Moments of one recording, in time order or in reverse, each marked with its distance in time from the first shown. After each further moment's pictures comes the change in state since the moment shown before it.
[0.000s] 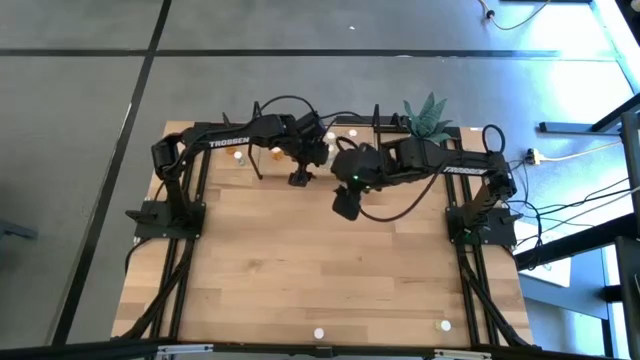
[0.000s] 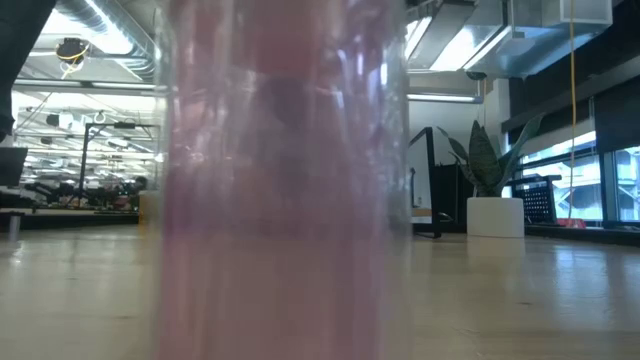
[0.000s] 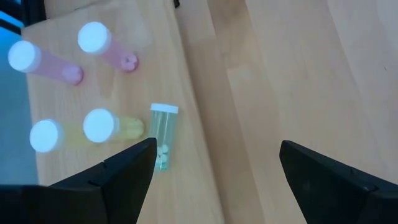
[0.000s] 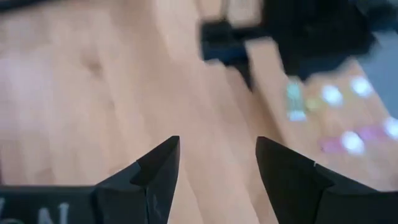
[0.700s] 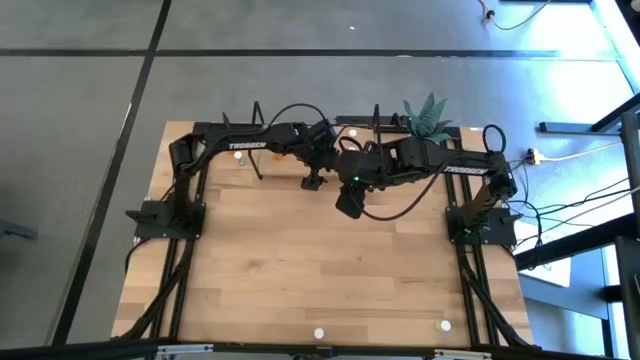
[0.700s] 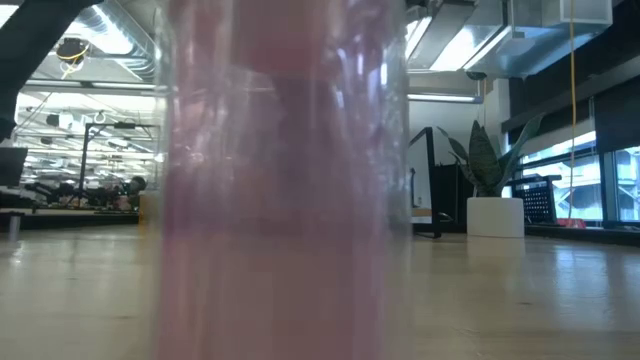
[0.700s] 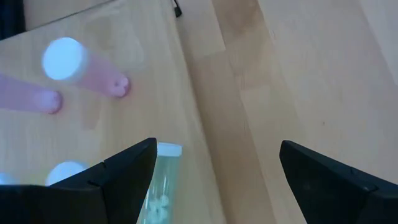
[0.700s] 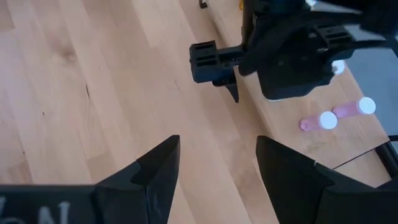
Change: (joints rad) left arm -0.010 0.141 0.000 0.174 0.016 -0.002; right arm 0.000 -0.003 0.000 -0.066 0.043 0.021
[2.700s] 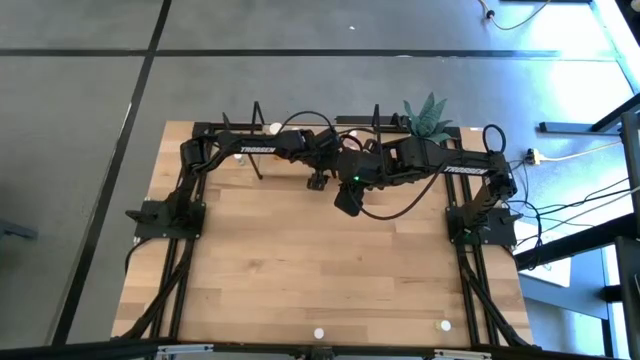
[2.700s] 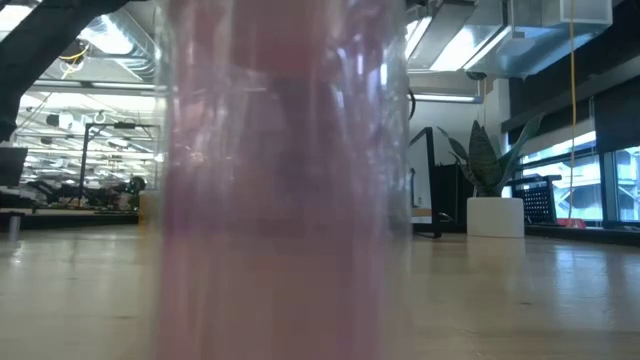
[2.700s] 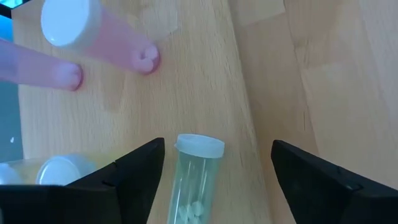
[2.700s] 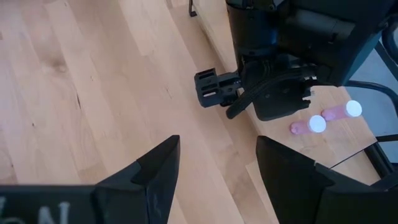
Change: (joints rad) left arm -0.016 0.088 0.000 0.091 -0.204 -0.013; right arm 0.000 0.000 0.000 0.011 0.044 0.012
